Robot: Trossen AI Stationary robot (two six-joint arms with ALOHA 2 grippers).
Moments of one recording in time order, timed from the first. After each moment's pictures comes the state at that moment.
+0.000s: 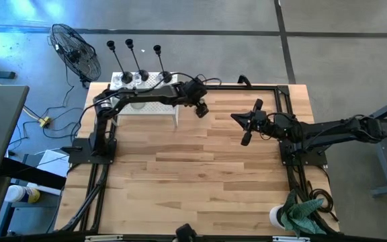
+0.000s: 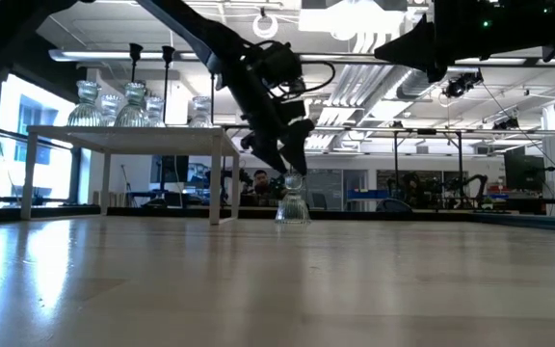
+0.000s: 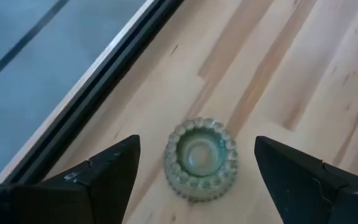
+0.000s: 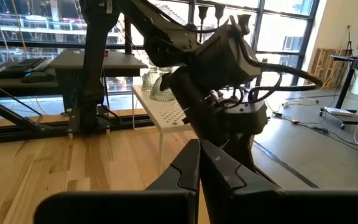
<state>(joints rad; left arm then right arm) 0.41 1.98 1.53 -0.35 -0.19 -0.08 -0.07 0.86 0.37 0.51 0.31 -0.05</state>
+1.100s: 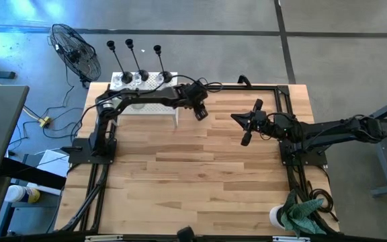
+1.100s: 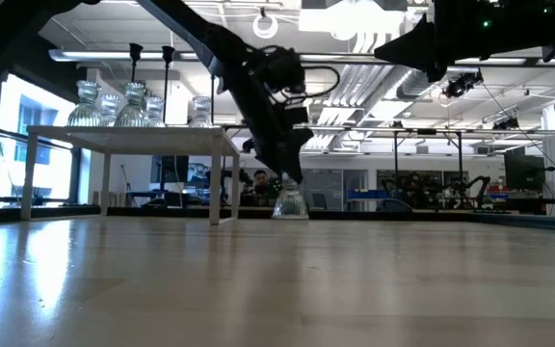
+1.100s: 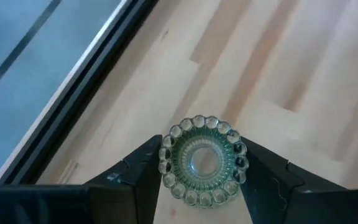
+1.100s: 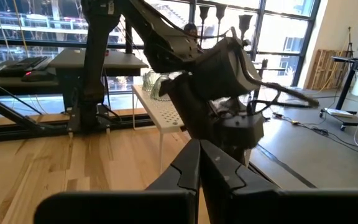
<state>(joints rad) 0.39 2.01 1.53 -0.36 -0.20 -0.02 -0.07 0.86 0.37 0.51 0.30 -0.06</state>
